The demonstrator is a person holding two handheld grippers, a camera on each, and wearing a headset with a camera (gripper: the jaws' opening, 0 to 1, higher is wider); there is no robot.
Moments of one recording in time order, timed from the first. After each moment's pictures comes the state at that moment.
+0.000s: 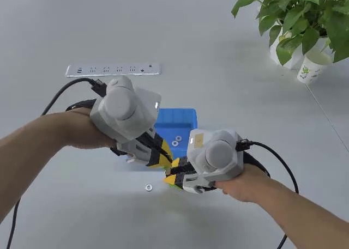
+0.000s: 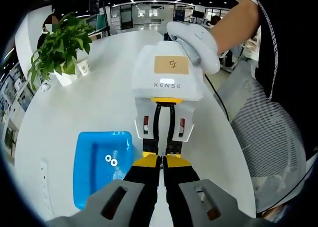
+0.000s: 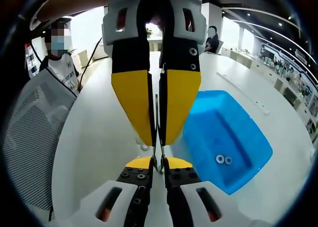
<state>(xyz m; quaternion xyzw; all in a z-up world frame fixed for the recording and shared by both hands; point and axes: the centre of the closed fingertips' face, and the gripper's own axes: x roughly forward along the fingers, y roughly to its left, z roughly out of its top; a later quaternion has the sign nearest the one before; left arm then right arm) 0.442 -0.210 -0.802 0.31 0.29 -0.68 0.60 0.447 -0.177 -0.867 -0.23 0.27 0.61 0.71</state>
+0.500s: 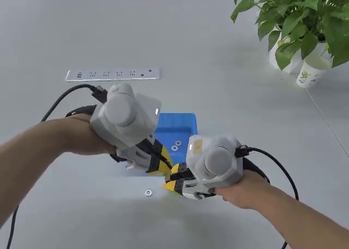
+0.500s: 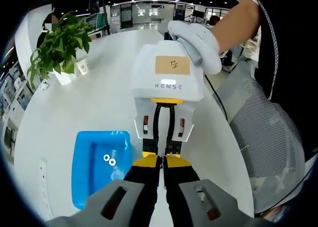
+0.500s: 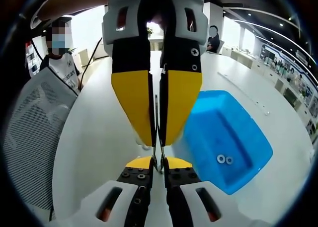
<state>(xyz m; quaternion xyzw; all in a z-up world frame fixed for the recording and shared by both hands) 0.439 -0.211 -0.802 0.31 0.29 -0.68 0.60 0.444 -0.177 -0.867 -0.24 0.27 0.61 0.71</state>
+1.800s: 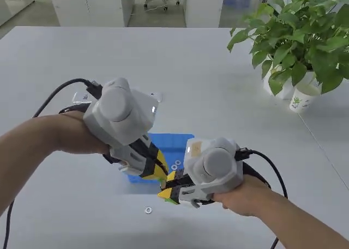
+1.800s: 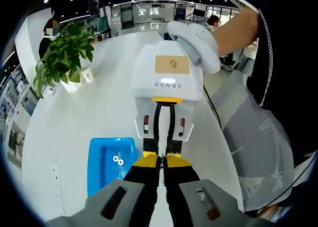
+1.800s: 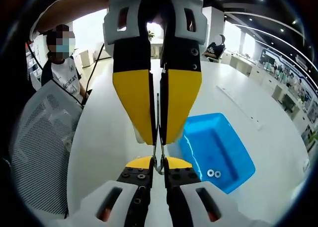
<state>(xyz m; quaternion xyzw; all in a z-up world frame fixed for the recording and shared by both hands) 0.432 -0.202 -0.746 0.32 0.28 -0.67 0.60 0.439 -0.167 -0.812 -0.24 0.25 0.61 0.71</state>
